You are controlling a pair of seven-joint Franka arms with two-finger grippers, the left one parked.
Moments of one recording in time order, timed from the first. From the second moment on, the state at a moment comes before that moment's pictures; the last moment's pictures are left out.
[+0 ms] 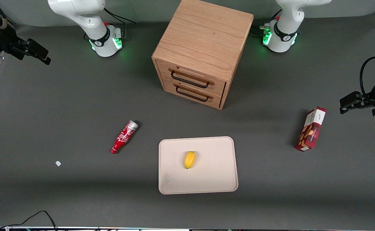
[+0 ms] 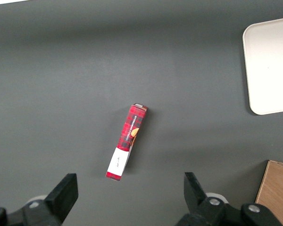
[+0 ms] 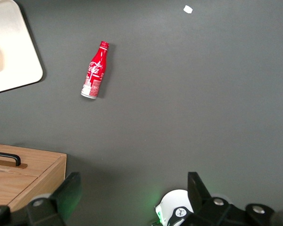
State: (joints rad) arm 0.05 -0.20 0.05 -1.64 0.00 1.37 0.33
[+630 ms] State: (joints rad) arm 0.06 -0.20 0.05 -1.64 0.01 1.35 0.33
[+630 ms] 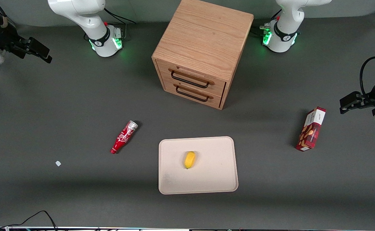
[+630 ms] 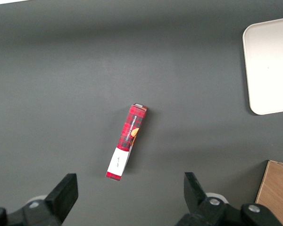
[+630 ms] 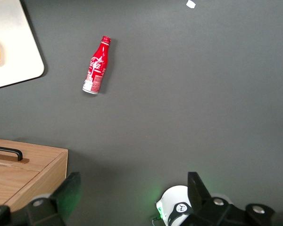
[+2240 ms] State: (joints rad) arm 0.09 0.53 0.22 -1.84 -0.05 2.24 1.07
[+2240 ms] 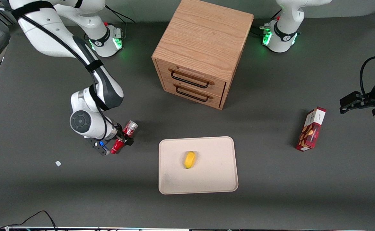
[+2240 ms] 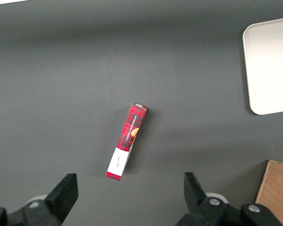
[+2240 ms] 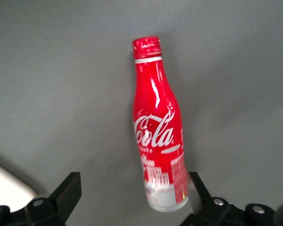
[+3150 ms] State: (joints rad) arm 0.09 0.59 0.21 -1.92 -0.17 2.41 1.08
